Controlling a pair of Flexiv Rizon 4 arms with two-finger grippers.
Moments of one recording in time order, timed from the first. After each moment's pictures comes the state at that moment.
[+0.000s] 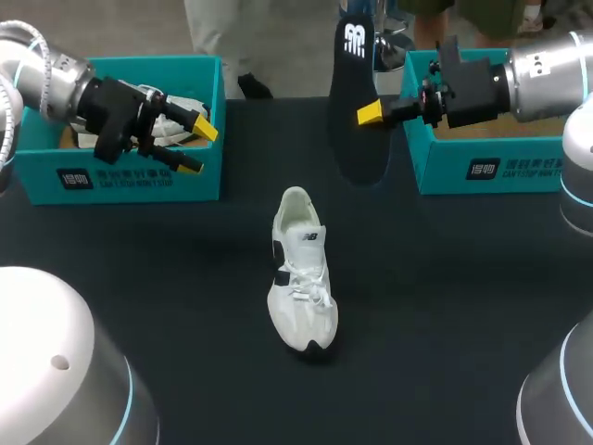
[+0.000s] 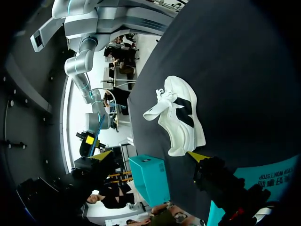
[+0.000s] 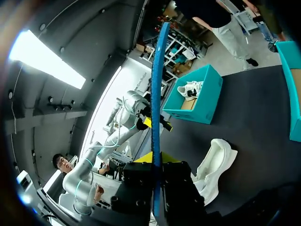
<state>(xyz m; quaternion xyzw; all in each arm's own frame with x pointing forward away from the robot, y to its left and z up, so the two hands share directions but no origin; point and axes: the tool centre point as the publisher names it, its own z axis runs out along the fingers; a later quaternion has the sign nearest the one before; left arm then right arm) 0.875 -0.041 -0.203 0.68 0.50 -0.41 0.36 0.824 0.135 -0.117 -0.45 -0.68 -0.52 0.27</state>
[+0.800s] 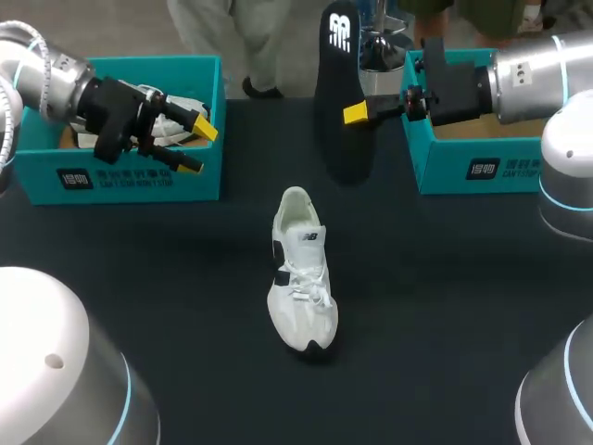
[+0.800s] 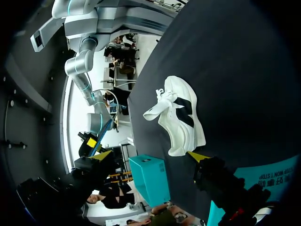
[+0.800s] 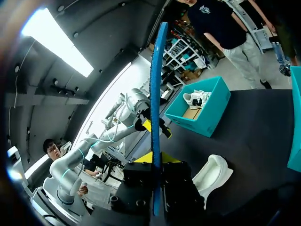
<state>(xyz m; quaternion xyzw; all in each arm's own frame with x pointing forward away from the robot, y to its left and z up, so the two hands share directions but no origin) 0.875 -0.041 -0.203 0.68 0.50 -0.41 0.36 0.837 0.154 -0.127 -0.38 -0.71 -0.55 0.22</state>
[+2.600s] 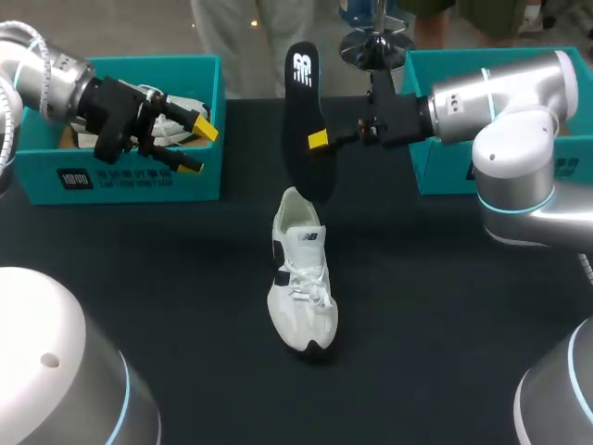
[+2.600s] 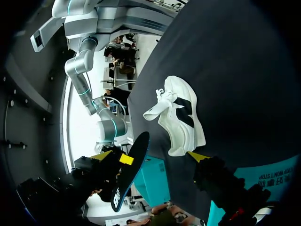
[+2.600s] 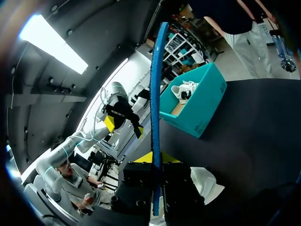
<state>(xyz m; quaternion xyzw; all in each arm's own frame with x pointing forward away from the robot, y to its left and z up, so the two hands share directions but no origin) 0.875 -0.041 -0.203 0.68 0.50 -0.41 0.36 0.895 0.197 -0.225 -0.38 -0.72 -0.54 0.23</state>
